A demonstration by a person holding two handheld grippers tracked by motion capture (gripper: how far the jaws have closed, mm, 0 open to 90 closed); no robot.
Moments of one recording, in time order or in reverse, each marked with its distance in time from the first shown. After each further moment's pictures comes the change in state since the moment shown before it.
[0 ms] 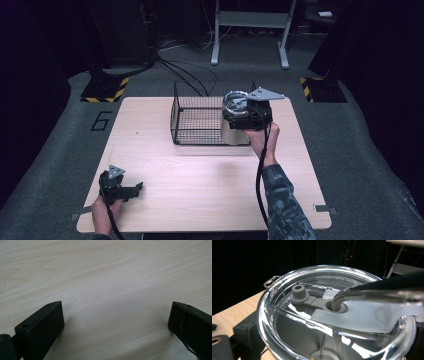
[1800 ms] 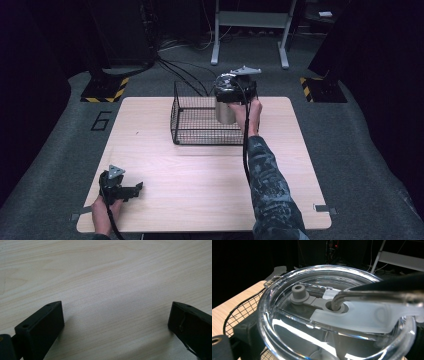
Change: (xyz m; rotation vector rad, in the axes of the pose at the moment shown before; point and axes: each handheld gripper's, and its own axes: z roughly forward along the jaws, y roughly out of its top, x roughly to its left) left arm 0.001 0.000 -0.001 0.012 -0.007 0.008; right arm -0.033 0.028 0.099 0.085 -0.115 0.056
